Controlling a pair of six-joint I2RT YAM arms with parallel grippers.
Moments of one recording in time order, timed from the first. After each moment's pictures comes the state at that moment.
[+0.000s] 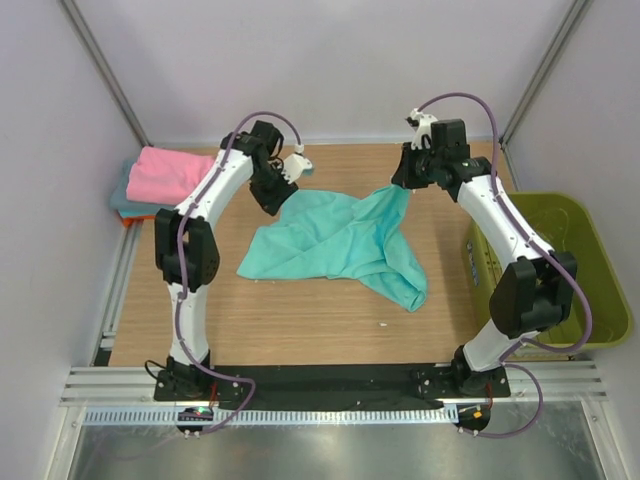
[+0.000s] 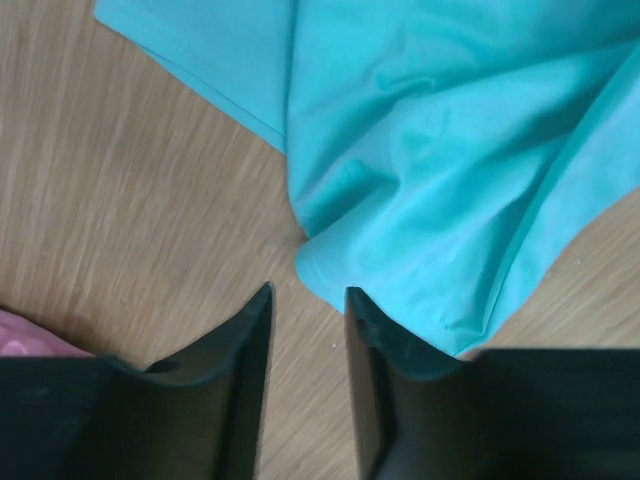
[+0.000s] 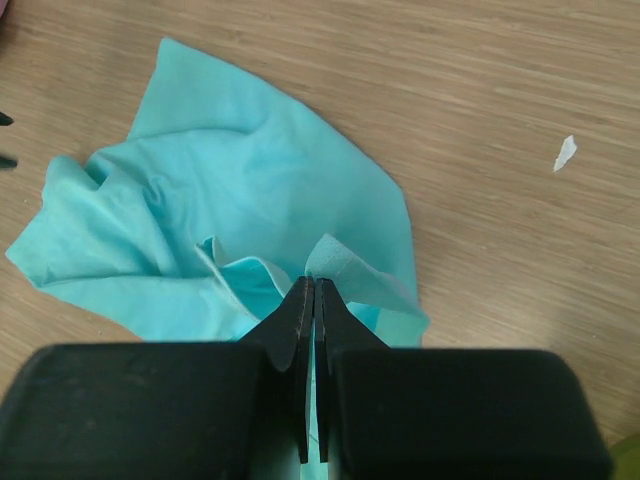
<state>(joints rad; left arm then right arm) -0.35 2.11 2.02 -1.15 0.20 0.68 0.20 1.62 1.48 -0.53 -0.28 0.11</state>
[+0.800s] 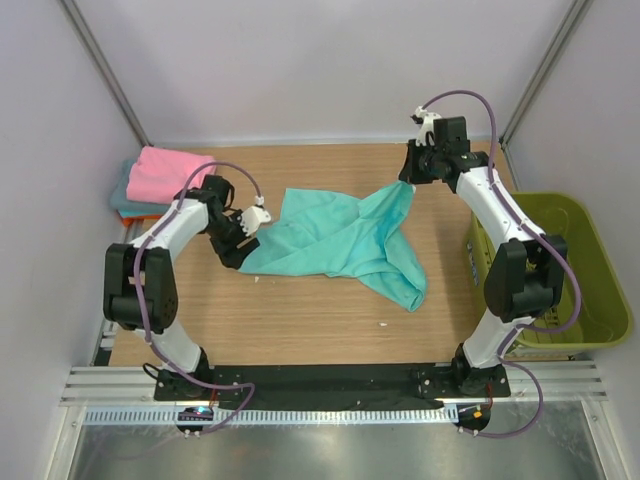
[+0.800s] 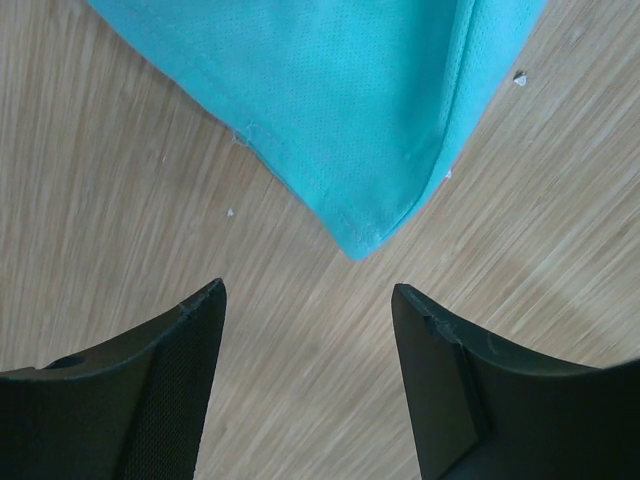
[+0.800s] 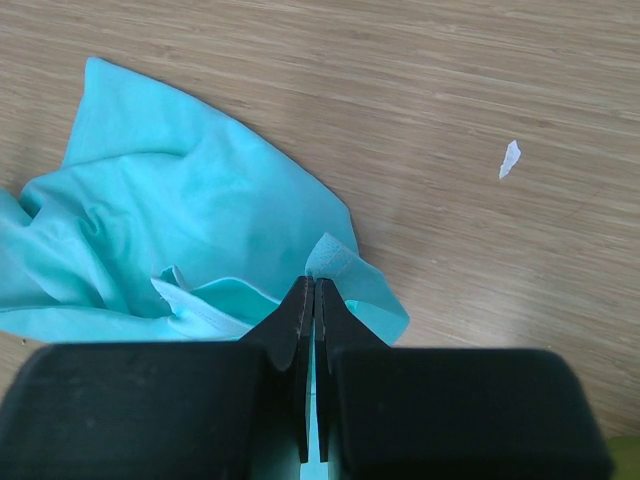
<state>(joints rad) -0.14 1.67 1.20 -0.89 0.28 0.92 0.15 1.73 1.53 -0.50 -0.25 0.09</state>
